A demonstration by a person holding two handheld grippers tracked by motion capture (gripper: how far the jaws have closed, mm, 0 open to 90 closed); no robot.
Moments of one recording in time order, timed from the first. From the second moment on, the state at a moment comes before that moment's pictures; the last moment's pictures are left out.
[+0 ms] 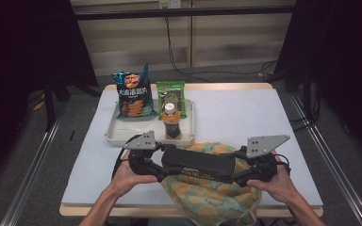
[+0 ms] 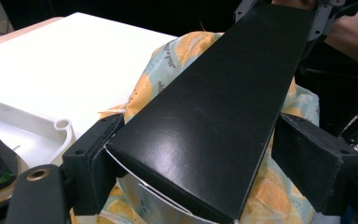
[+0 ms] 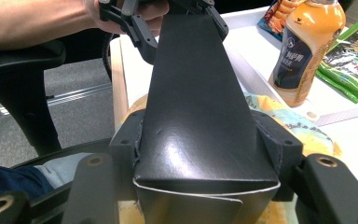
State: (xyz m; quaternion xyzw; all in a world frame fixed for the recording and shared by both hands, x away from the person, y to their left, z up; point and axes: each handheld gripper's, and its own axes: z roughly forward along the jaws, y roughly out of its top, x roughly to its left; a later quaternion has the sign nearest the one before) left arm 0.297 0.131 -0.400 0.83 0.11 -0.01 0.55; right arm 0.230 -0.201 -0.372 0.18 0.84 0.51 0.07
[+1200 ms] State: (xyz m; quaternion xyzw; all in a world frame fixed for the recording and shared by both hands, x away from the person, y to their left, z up) left arm 0.301 0.134 -0.388 0.88 -0.01 -0.04 0.47; right arm 0.231 -0.192 -0.376 0.15 0.85 0.50 0.05
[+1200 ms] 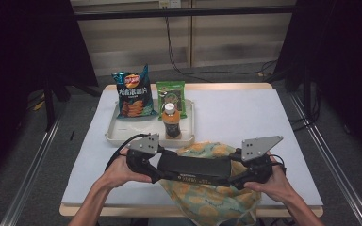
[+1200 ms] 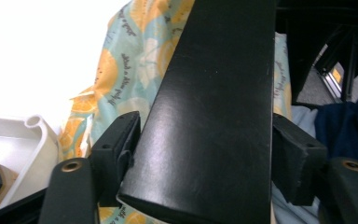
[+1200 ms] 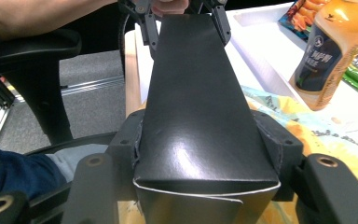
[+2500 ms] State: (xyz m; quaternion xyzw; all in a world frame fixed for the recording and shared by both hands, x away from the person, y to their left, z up) left arm 0.315 0.220 -0.362 0.86 0.06 0.01 0.50; right arm 0.214 -0.251 -0.376 0.26 0.78 0.56 0.12
